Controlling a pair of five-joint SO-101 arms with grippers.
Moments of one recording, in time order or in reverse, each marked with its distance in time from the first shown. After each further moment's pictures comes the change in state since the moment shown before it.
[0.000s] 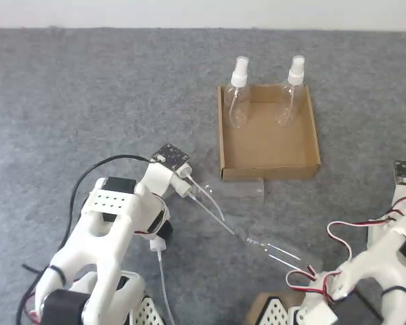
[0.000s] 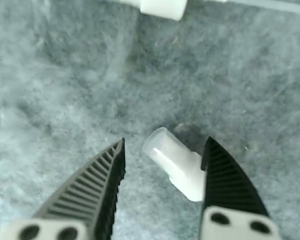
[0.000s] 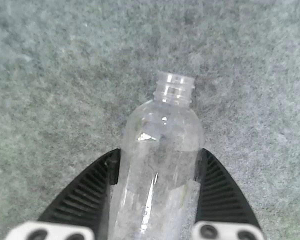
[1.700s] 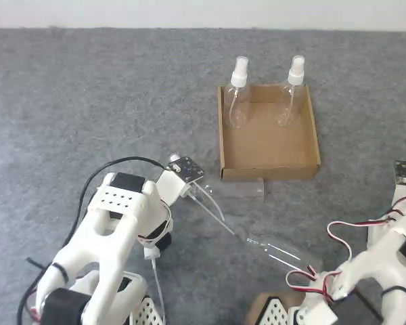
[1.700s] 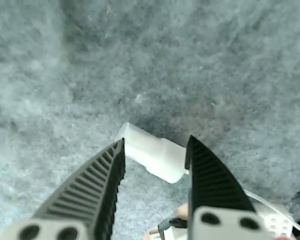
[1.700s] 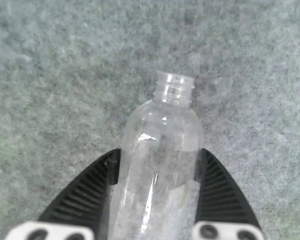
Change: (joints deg) left arm 4.7 0.0 -3.4 10.8 -6.9; right arm 0.0 0.0 0.0 0.0 0.0
